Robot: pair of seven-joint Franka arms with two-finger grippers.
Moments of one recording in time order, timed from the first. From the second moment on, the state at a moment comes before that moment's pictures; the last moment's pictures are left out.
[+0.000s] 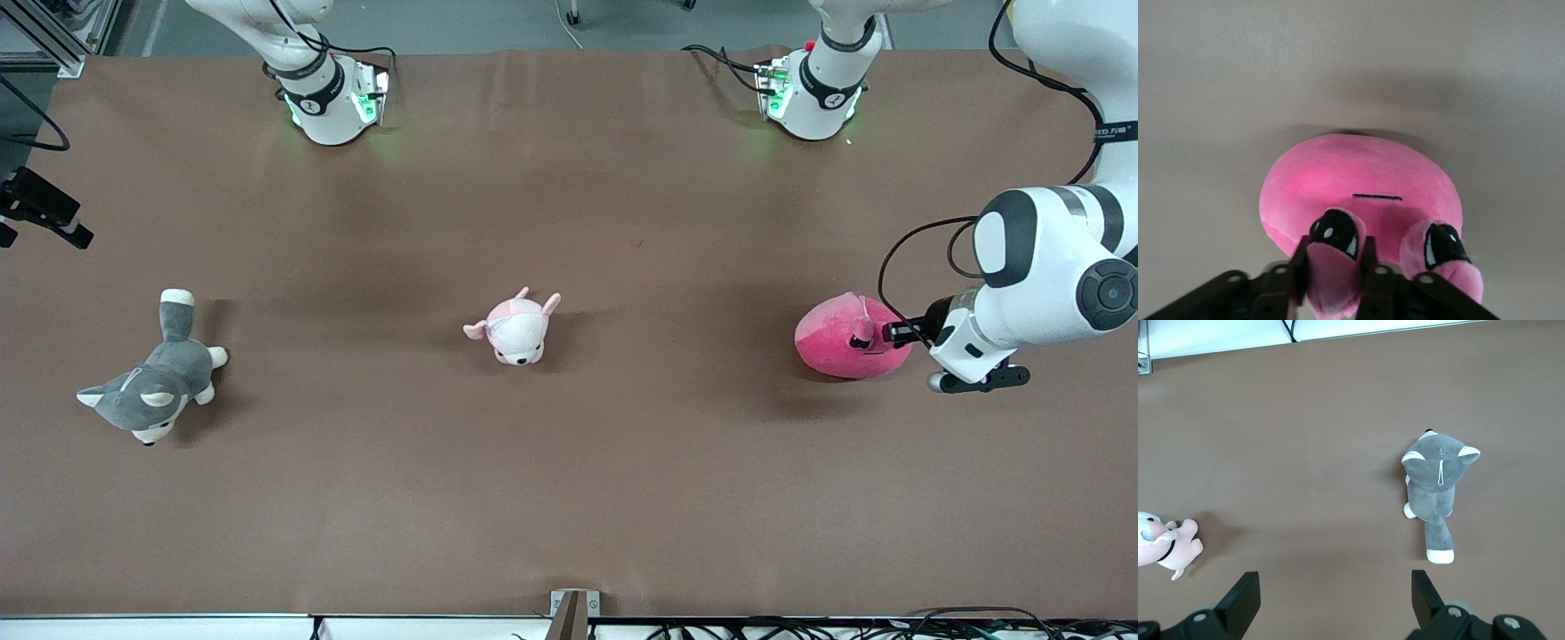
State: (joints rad) left arm 0.00 0.32 0.01 -1.86 -0.05 1.98 -0.07; right arm -0.14 -0.09 0.02 -1.64 0.08 1.70 -0.05
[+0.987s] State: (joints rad) left arm -0.02 0.18 -0.37 -1.53 -0.06 1.74 -0.71; right arm -0.13 -0.01 0.03 -1.64 0.16 1.63 -0.07
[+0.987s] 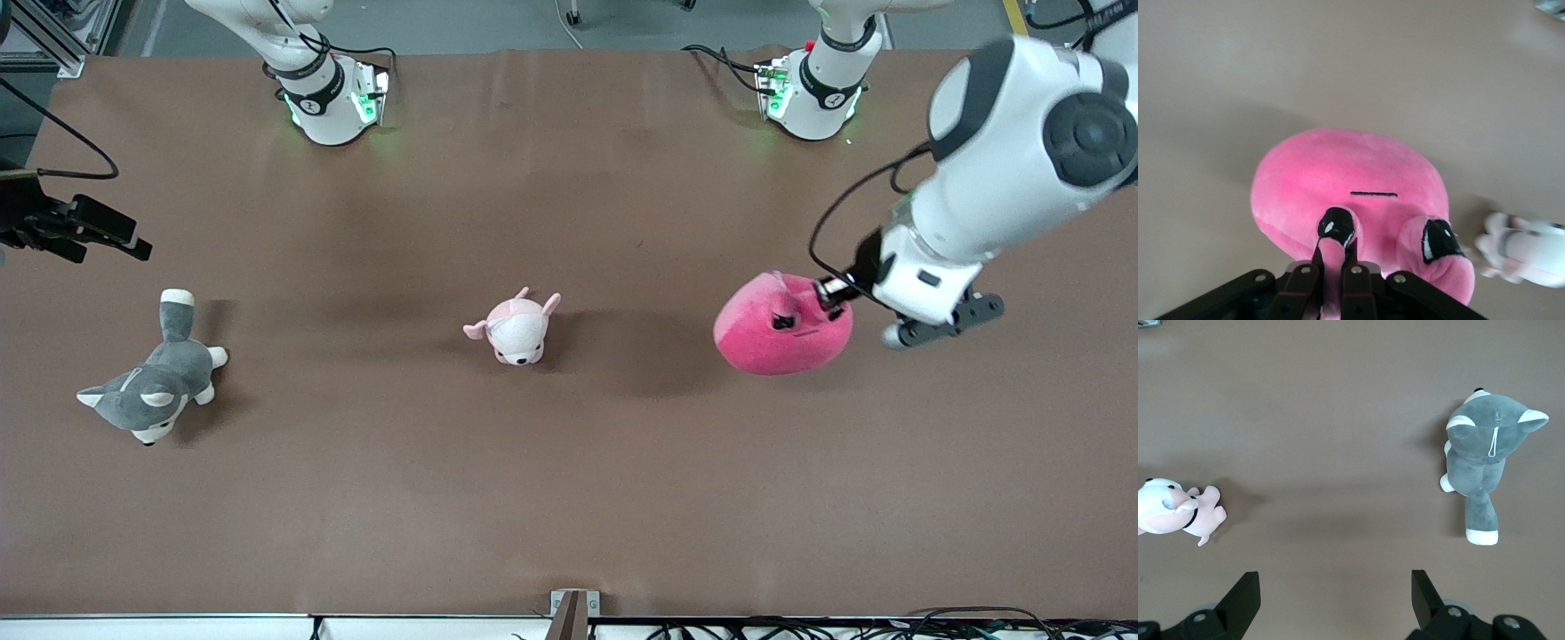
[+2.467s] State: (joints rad) left arm -0.45 0.37 -0.59 -1.43 -0.06 2.05 -1.21; right arm 0.04 0.05 0.04 -1.64 0.52 1.55 -0.10
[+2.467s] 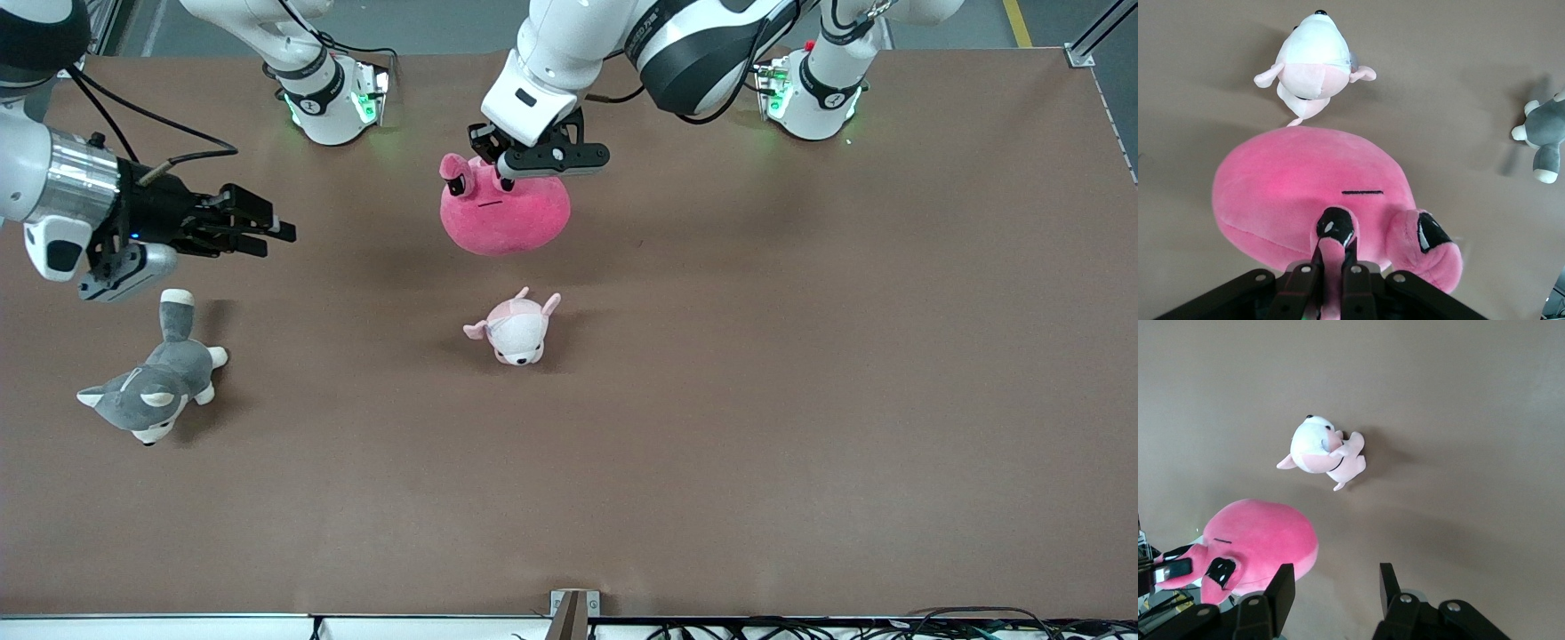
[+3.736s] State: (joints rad) left arm -0.46 0.46 -0.58 -1.42 -0.06 2.34 -1.21; right arm 0.32 0.13 0.03 -1.67 0.49 1.63 0.07
